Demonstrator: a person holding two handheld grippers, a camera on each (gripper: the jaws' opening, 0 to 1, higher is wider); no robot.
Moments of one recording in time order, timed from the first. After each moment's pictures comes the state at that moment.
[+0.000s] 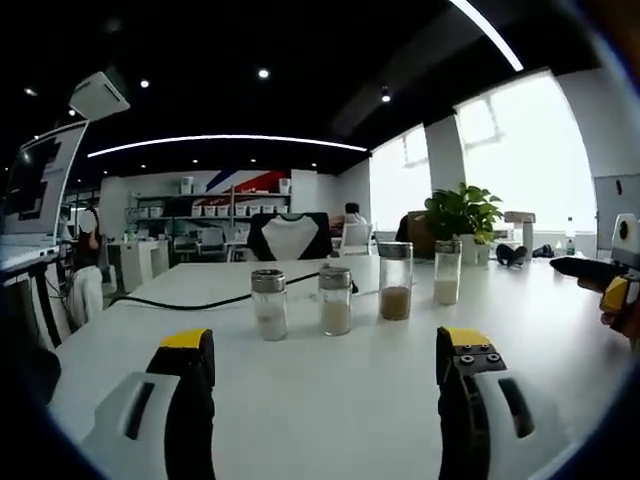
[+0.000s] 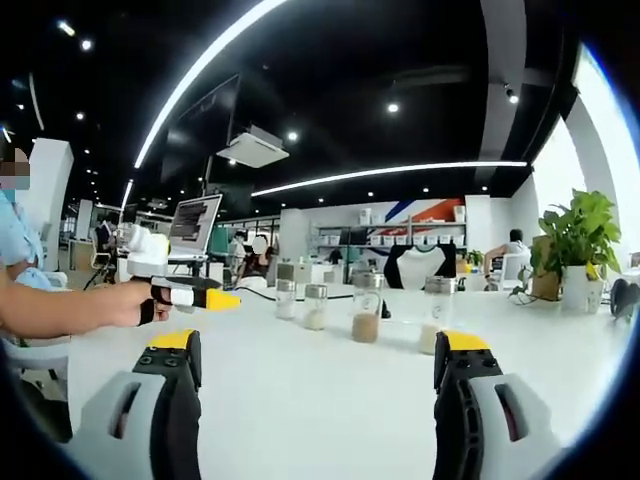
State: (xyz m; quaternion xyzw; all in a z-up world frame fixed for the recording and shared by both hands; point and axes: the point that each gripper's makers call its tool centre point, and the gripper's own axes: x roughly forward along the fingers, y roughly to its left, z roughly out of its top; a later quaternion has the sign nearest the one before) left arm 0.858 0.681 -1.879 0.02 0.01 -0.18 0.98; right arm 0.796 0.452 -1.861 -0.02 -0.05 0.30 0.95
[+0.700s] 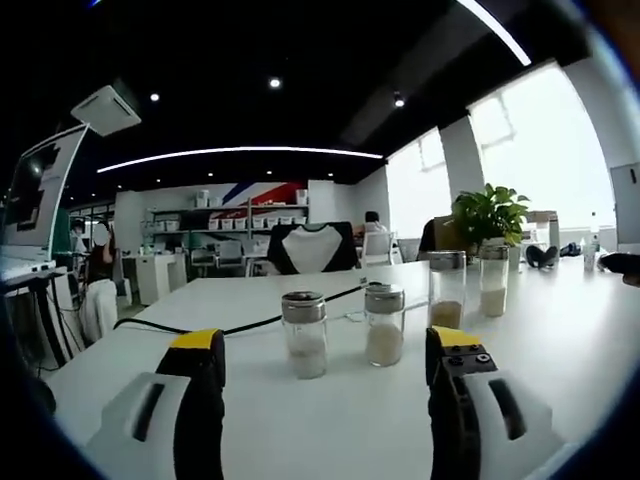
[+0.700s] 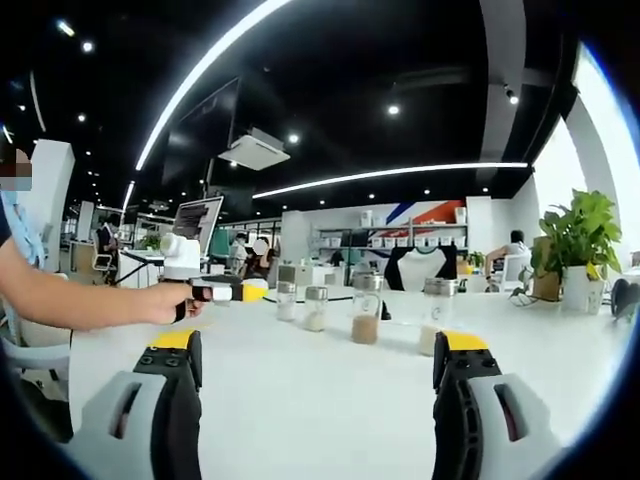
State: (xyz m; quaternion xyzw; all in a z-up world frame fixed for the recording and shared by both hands) left arm 0.963 0.716 -1.873 0.01 -0.02 -0.13 0.99; right arm 0.795 0.449 -1.861 -0.02 -0.05 0.31 0.95
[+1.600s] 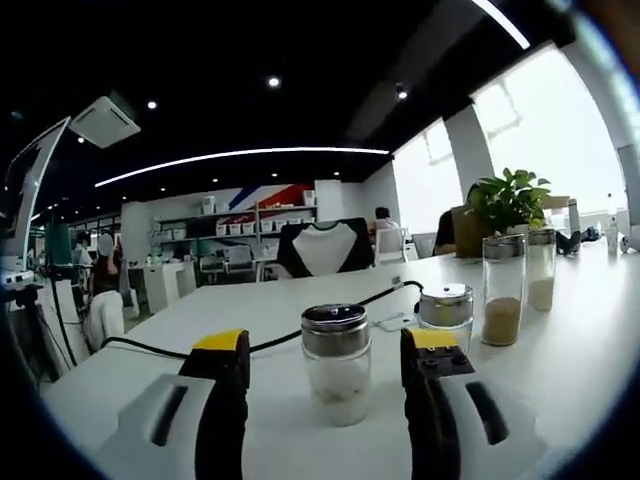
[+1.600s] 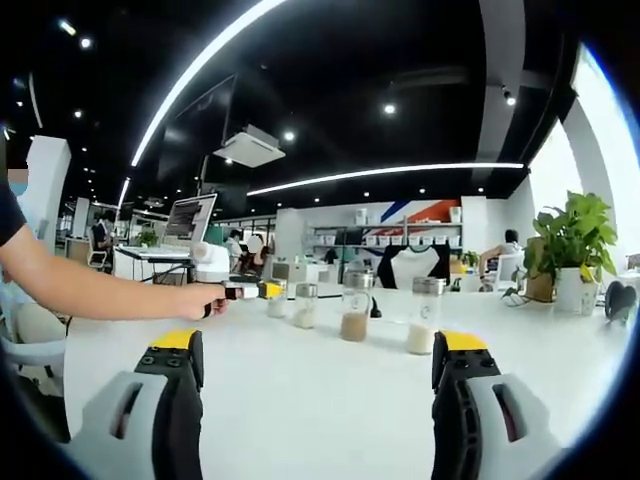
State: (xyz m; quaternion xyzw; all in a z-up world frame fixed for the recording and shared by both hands) left arm 1.040 0.722 -1.881 0.01 -0.03 -0.11 0.99; right arm 0.798 0.437 -1.862 -0.02 -0.05 0.30 0.95
